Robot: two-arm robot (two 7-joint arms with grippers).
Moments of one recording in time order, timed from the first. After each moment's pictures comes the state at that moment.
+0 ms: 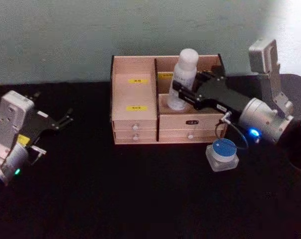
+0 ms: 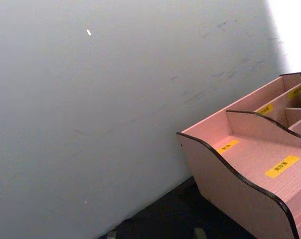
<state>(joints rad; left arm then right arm) -0.20 0.60 0.45 -1.41 -0.25 -0.12 0.03 0.36 0.44 -0.41 -1.43 0.45 0.02 0.48</state>
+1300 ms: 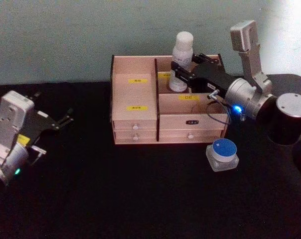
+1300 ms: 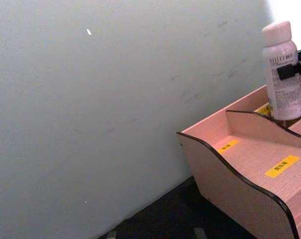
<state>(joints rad) -0.20 0.60 0.45 -1.41 -0.25 -0.12 0.03 0.58 0.27 -0.39 -1.05 0.34 -0.04 0.47</state>
